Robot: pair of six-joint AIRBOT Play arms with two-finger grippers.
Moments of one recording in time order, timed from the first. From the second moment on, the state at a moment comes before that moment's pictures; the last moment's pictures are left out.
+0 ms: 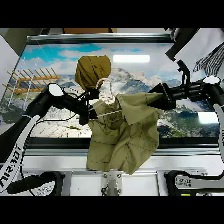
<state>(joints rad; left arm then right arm) -0.24 -1.38 1.11 0.87 -1.28 -0.14 -0.21 -1.50 1.24 -0.33 1.71 0.03</state>
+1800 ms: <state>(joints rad) -0.24 -1.38 1.11 0.87 -1.28 -0.14 -0.20 -1.50 1.24 -0.34 1.66 0.03</state>
